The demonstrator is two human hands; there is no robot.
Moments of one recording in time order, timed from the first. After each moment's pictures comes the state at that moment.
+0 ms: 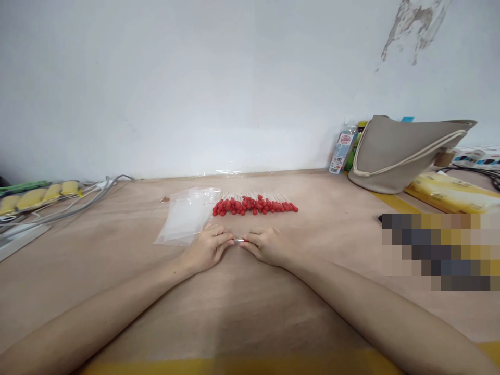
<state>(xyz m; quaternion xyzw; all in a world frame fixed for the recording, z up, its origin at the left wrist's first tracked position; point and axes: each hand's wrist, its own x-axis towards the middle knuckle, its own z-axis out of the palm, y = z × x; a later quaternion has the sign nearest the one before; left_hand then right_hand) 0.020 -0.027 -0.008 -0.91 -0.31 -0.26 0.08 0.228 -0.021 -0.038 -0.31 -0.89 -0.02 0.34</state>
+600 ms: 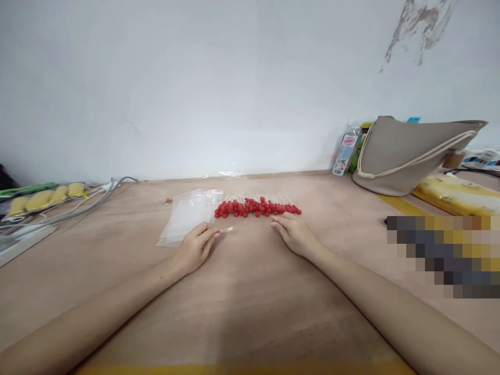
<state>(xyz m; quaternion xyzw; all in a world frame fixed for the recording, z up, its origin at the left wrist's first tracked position) -0.012 -0.021 -0.016 -0.87 -0.37 -0.33 0.05 0.285 -0.005 -0.026 -0.46 -0.81 0.05 0.36</state>
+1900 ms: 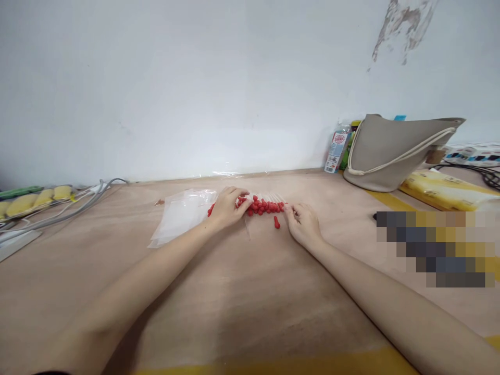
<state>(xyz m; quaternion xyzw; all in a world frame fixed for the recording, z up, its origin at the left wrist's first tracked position) 0.086 0.047 0.025 -0.84 -0.40 -0.36 0.05 0.306 0.003 -0.028 -0.56 -0.68 -0.01 0.47</state>
